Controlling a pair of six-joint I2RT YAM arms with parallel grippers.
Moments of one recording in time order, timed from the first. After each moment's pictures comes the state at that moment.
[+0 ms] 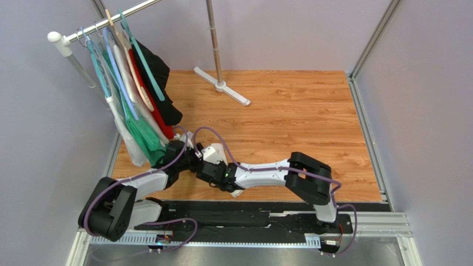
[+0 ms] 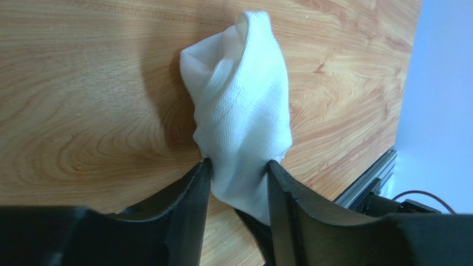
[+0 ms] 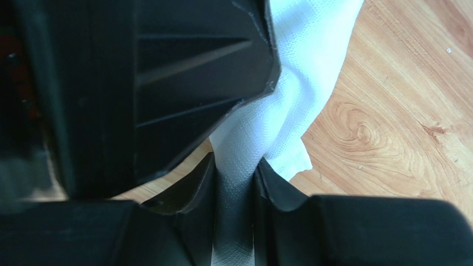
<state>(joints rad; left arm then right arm) -0.36 1.20 0.25 0.33 0.38 -0.81 1.30 1.98 1.29 -0.41 0.54 0.48</state>
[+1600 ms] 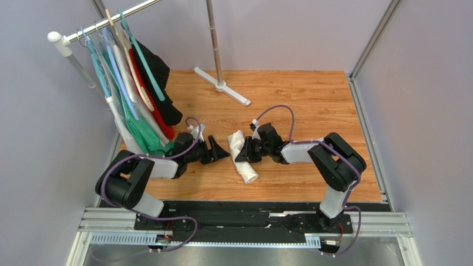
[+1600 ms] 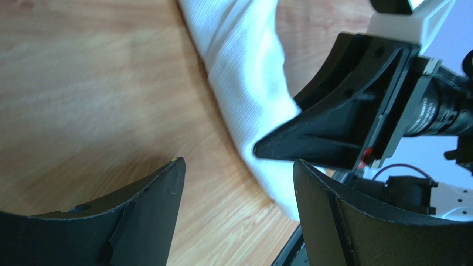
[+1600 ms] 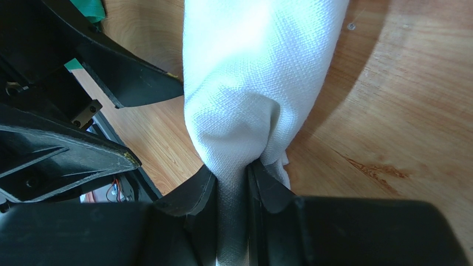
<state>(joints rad) -0.39 1.47 0.35 0.57 0.52 -0.78 0.66 1.79 0.77 0.28 -0.45 0.80</state>
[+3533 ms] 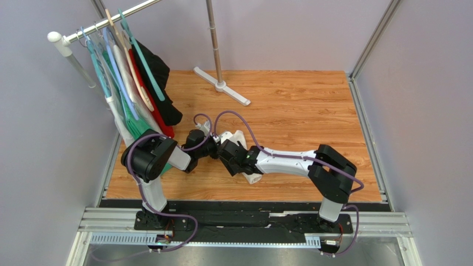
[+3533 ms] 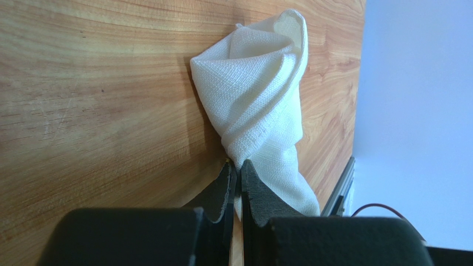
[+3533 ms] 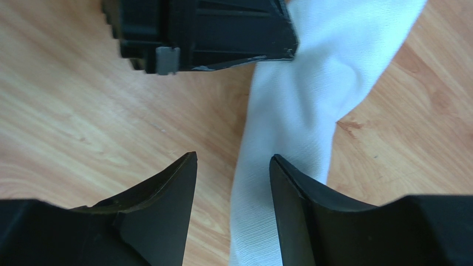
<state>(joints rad) -0.47 1.83 0.49 0.87 0.43 -0.97 1.09 1.76 1.13 -0.37 0.33 0.33</state>
